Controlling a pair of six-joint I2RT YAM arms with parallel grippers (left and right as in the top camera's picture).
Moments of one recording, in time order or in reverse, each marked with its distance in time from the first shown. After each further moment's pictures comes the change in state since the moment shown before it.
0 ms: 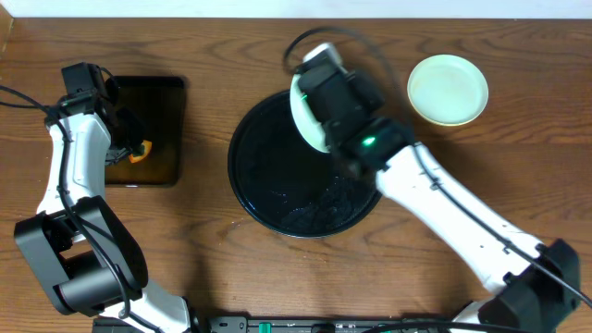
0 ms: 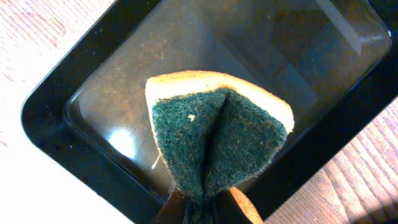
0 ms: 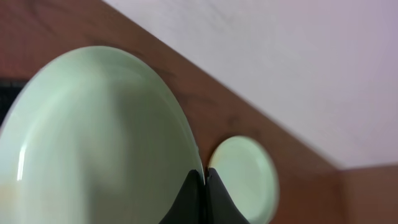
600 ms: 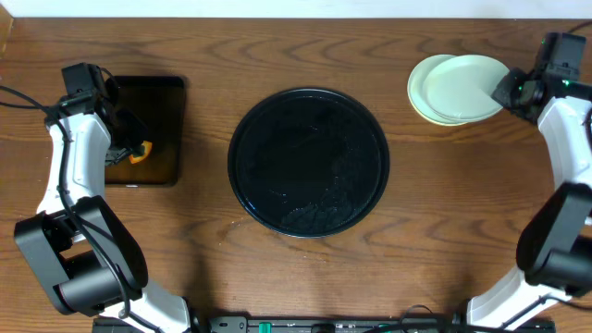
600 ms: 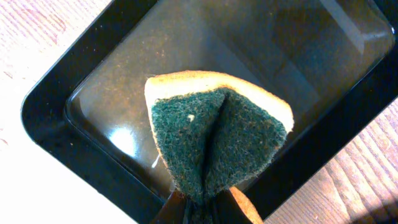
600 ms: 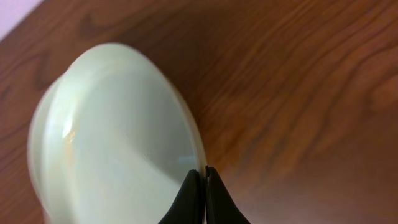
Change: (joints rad) left arm 0.000 0.000 0.000 -0.007 0.000 0.000; right arm -0.940 0.237 0.006 -0.050 -0.643 0.580
